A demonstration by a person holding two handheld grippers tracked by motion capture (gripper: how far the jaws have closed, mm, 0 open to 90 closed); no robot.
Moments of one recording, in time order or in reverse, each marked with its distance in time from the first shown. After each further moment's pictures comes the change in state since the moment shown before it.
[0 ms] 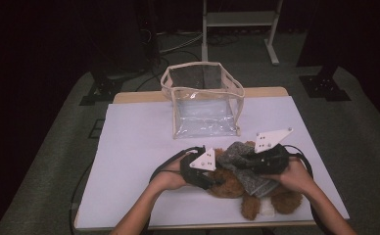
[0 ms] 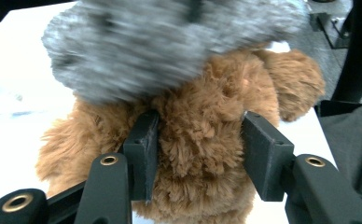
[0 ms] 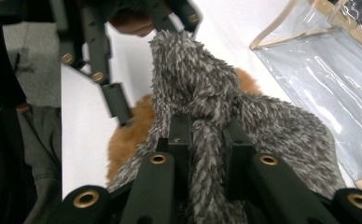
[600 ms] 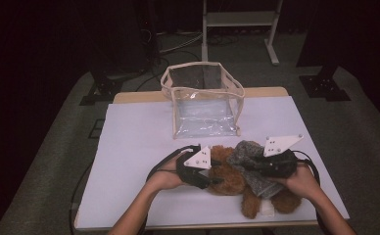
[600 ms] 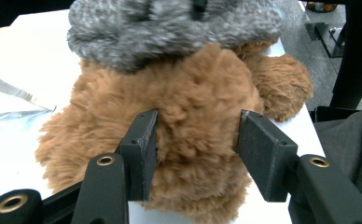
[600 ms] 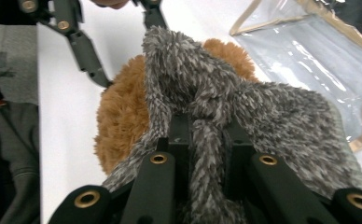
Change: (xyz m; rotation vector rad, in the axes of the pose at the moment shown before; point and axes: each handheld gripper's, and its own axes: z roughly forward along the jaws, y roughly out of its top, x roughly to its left) left arm 0.000 -0.004 -0.010 -0.026 -0.001 -0.008; right arm -0.004 -0.027 -0.007 -0.018 -0.068 0.033
